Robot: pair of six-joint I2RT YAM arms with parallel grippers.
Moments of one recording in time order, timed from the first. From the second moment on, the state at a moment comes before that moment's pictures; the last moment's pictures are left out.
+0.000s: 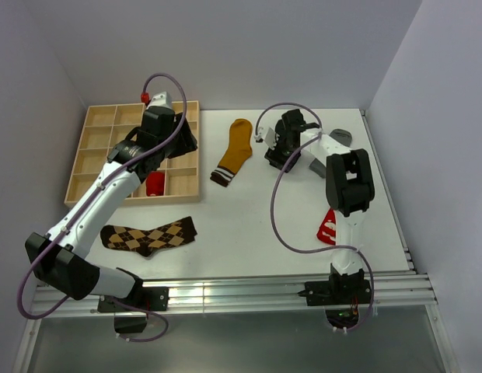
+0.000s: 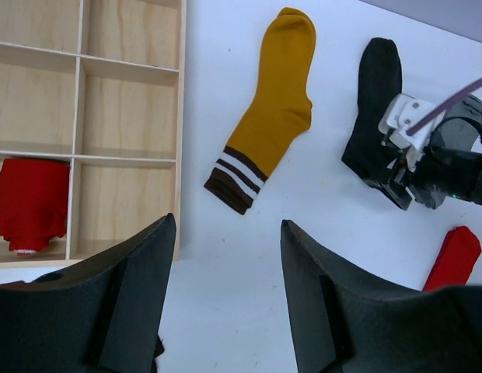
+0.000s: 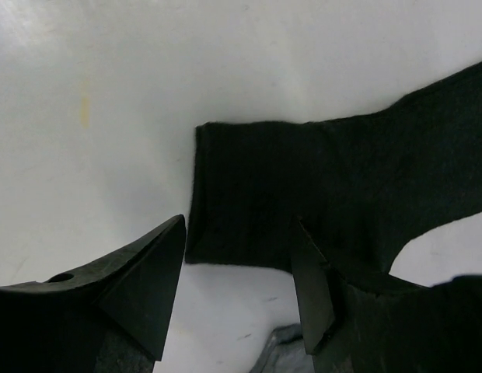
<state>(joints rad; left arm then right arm) -0.48 1.39 1.43 -0.60 -0.23 -0.59 0.23 2.10 1.61 -0.64 -0.25 -0.90</state>
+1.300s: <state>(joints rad) -0.67 1.19 1.05 -0.31 -0.22 -0.54 0.24 2.25 1.73 -1.28 -0.50 -0.97</state>
